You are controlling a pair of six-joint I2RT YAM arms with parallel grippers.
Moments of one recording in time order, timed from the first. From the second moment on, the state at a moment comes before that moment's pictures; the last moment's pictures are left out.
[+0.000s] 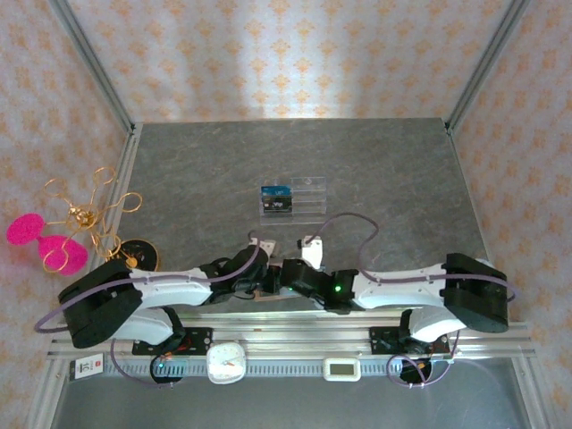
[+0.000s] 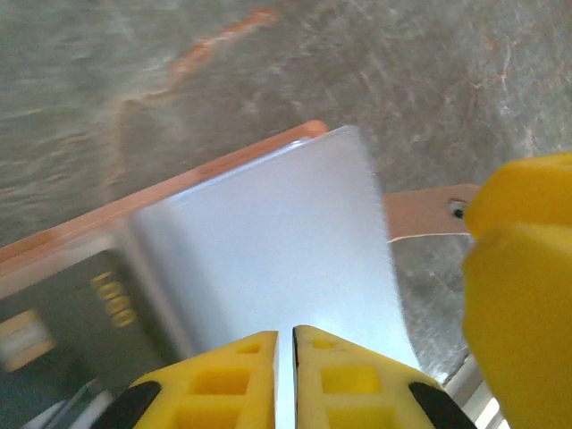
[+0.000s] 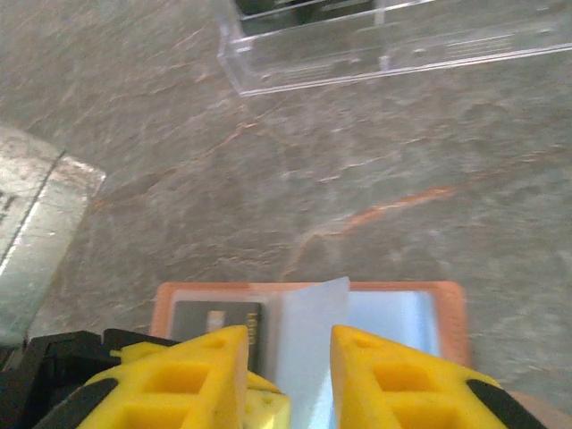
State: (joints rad) left arm -0.93 1.36 0.44 0.17 0.09 -0.83; right arm 1.28 1.37 0.65 -0.13 0.60 1.06
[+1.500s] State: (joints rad) left arm -0.84 1.07 0.20 0.09 -0.03 -0.81; right arm 1.08 1.61 0.72 0.00 -0.07 0.93
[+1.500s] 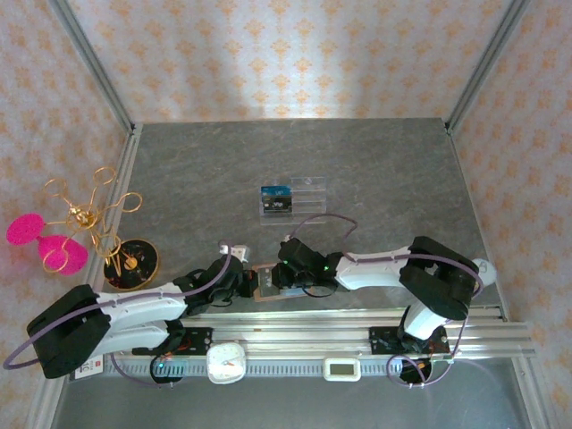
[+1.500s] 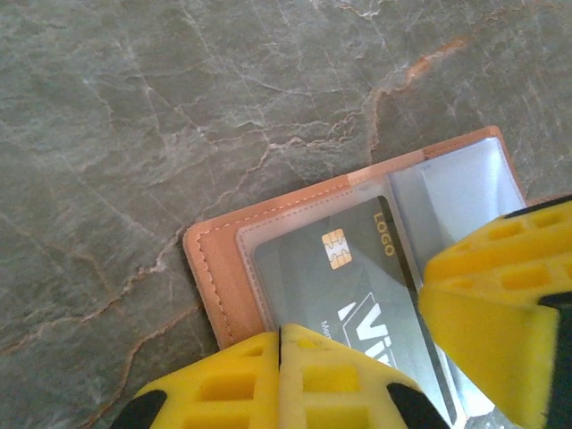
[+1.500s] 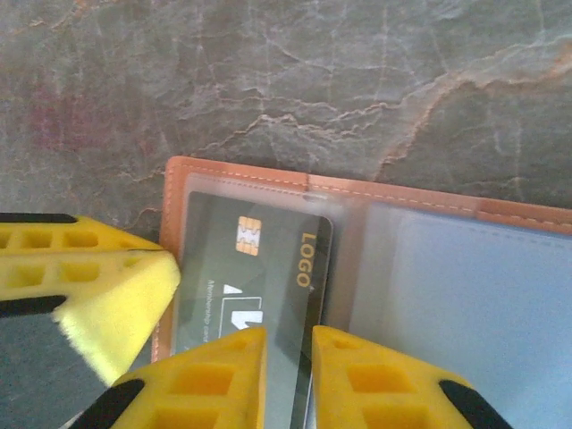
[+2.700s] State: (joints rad) left arm -0.86 1.08 0.22 0.08 -0.03 -0.79; right arm 1.04 1.52 0.60 0.04 -0.05 0.99
